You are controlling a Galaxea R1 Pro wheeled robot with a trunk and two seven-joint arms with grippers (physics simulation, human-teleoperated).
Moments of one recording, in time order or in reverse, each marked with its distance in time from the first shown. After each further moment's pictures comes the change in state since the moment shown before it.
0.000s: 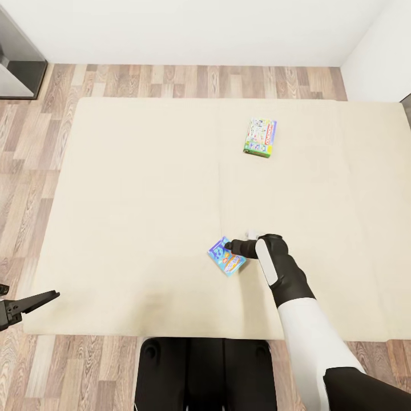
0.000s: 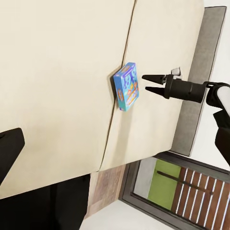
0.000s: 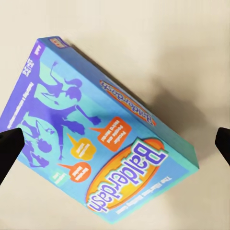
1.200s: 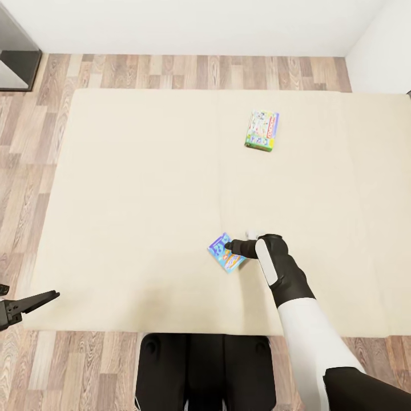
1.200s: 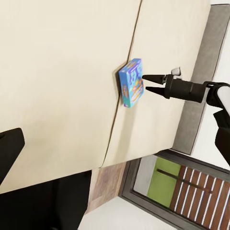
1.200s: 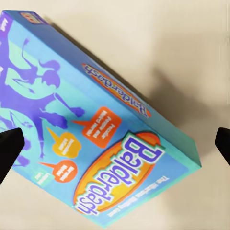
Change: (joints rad) left arm 0.000 0.000 0.000 0.000 -0.001 -0.002 0.000; right arm 0.000 0.000 0.001 0.000 -0.001 -0.001 -0.006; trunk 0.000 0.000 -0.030
